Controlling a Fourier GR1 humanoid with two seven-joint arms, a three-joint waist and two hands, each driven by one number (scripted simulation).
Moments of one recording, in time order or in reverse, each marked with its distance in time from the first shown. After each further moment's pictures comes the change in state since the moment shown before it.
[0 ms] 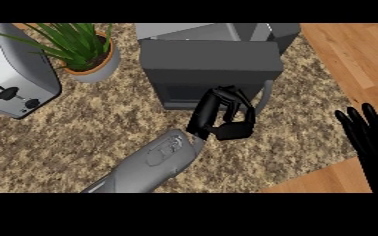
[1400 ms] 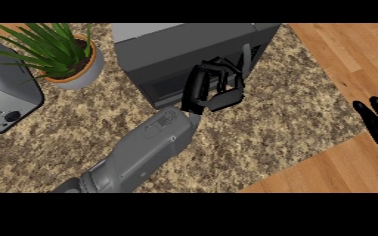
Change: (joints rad) left arm -0.120 -0.001 0.099 0.155 0.265 -0.014 -0.252; right arm -0.078 -0.086 -0.032 -0.106 -0.169 0.009 0.128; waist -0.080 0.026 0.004
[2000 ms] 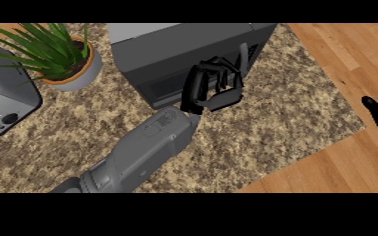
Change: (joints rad) left arm -0.006 0.001 -0.013 0.021 0.050 -0.001 -0.073; right arm -0.022 -0.035 -0.025 -0.012 -0.061 -0.009 0.046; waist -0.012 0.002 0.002
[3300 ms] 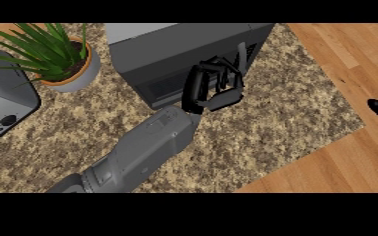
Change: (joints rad) left arm -0.029 -0.001 -0.046 0.046 0.091 -0.004 -0.089; right arm -0.032 -0.085 -0.007 -0.020 -0.160 0.057 0.071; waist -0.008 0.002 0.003
